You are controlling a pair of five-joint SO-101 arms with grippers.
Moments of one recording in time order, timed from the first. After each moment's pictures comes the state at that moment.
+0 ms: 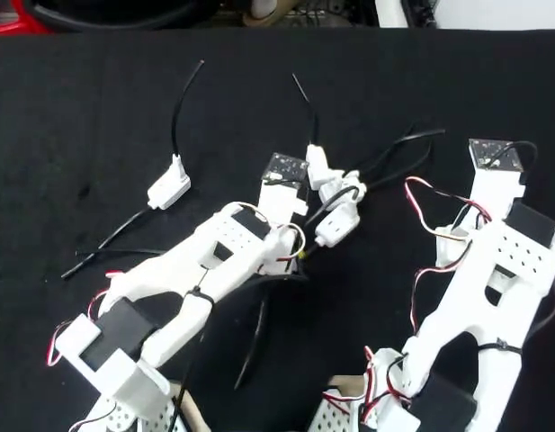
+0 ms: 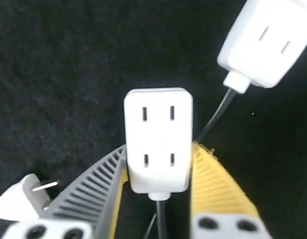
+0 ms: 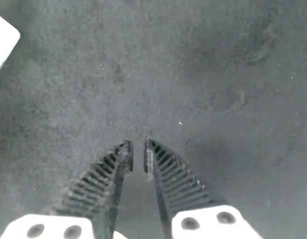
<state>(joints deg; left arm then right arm) 33.4 3.2 32.6 44.6 17.1 33.8 -24.3 33.9 77.1 27.0</state>
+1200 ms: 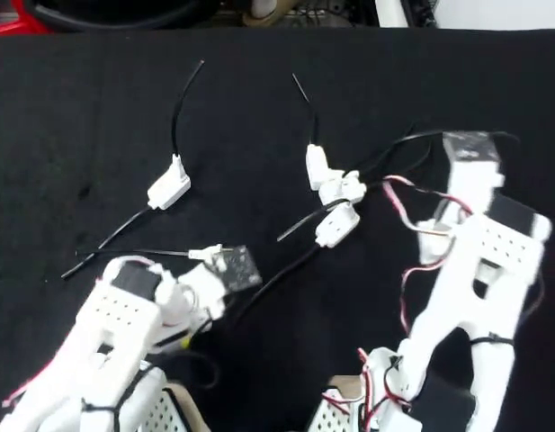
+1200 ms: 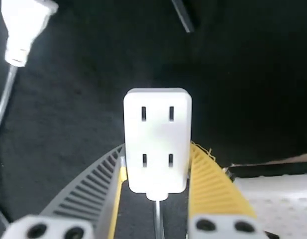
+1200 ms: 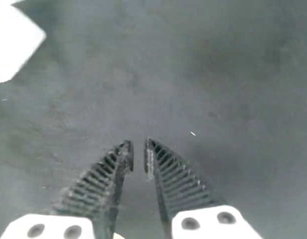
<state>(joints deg) 15.1 -51.6 69.8 75.9 -47.3 27.4 -24.3 33.9 77.1 27.0</state>
